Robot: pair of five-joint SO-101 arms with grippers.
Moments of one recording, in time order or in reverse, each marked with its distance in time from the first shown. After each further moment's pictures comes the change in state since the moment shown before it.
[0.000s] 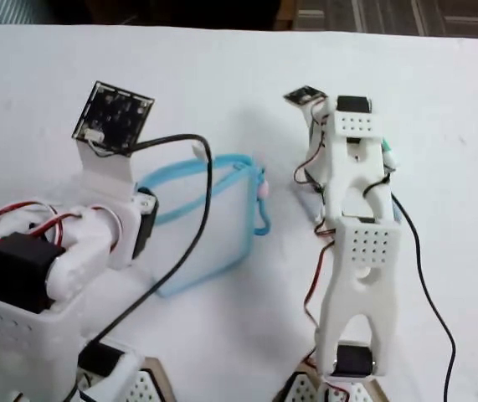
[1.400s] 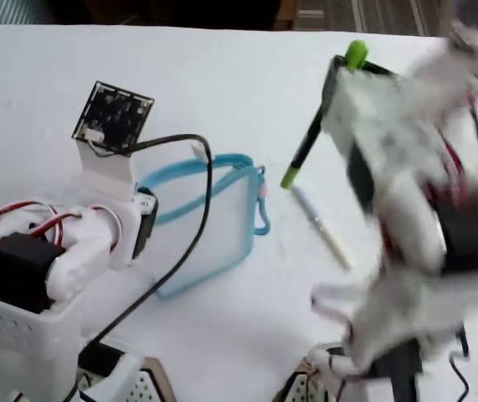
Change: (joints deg) left arm 0.0 0.0 0.0 0.0 0.0; right arm -10.0 -69.4 -10.1 7.2 -48.2
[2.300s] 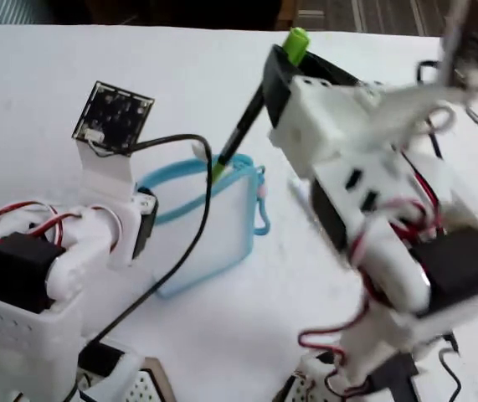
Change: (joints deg) left arm 0.0 0.0 0.0 0.0 0.0; right arm -12.7 2.7 -0.3 -6.4 -10.1
